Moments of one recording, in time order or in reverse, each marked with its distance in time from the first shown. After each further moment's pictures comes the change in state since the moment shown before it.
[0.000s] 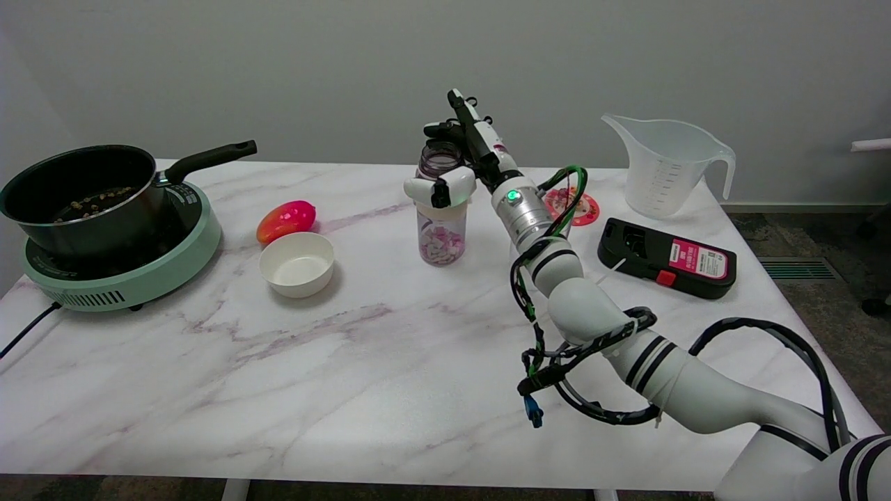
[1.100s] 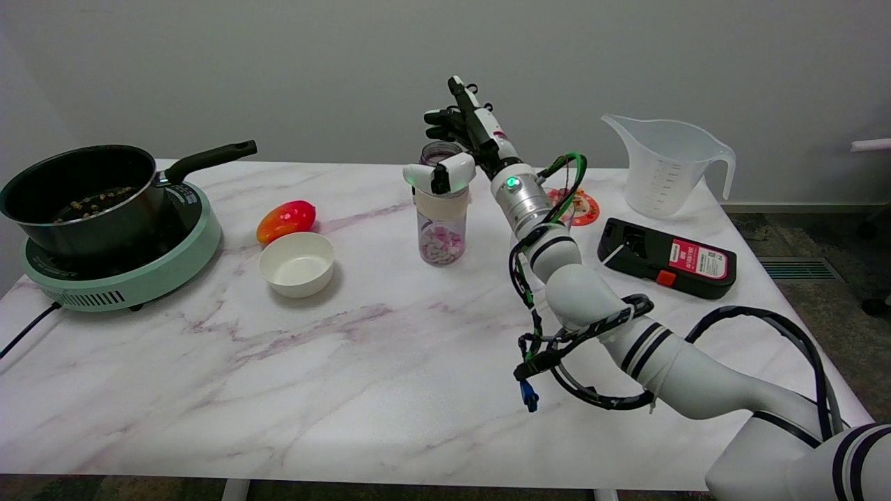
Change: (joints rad) arm 0.046 -0.005 0.006 -0.032 -0.004 -0.010 0.002
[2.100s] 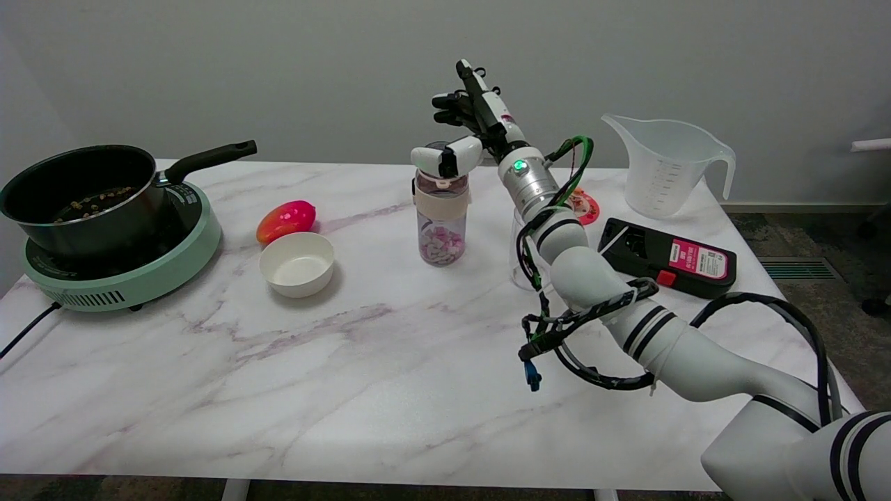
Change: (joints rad) arm 0.048 0.014 0.027 -0.039 -0.041 -0.029 0.035
